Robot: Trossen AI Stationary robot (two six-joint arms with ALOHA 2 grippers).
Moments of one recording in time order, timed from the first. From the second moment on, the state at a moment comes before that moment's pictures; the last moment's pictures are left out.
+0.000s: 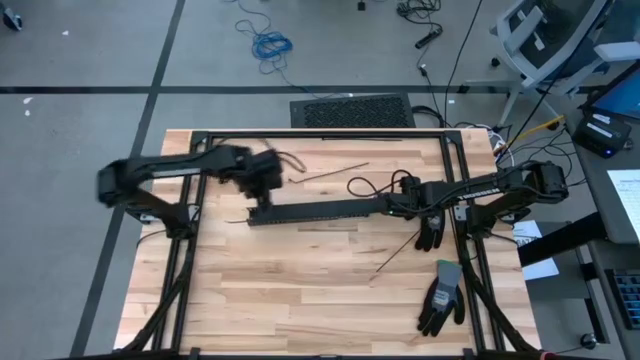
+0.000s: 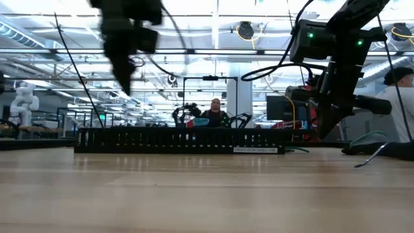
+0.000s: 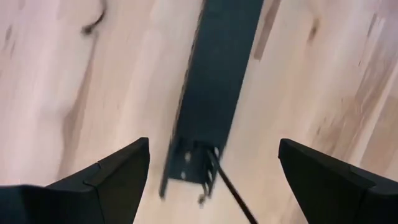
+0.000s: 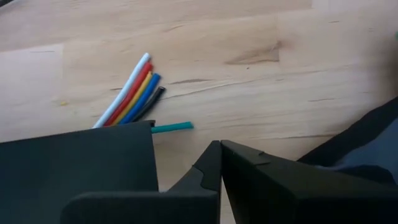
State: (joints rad) left arm 0.27 1.38 1.12 -1.04 0.16 -0.04; right arm -0.07 1.36 0.66 -0.67 0.39 1.57
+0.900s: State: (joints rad) left arm 0.20 1.11 0.56 -0.61 0.05 -0.20; right arm -0.07 1.36 0.66 -0.61 0.39 1.52
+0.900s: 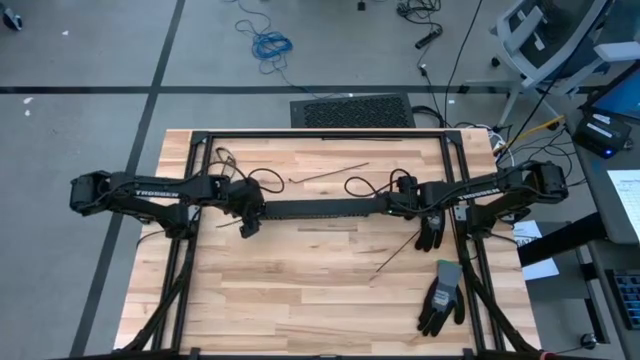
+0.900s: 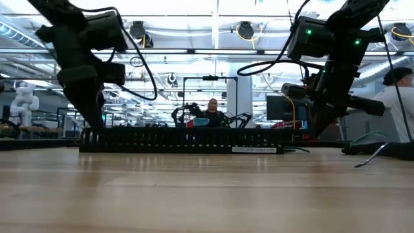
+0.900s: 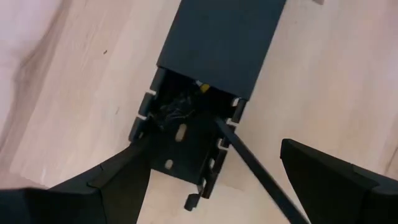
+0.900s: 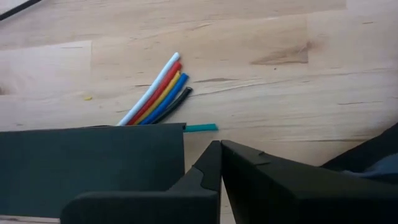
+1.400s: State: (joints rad) left arm 0.18 1.16 0.66 -0.69 -0.03 -0.15; right arm -0.07 1.36 0.66 -0.60 0.39 1.52
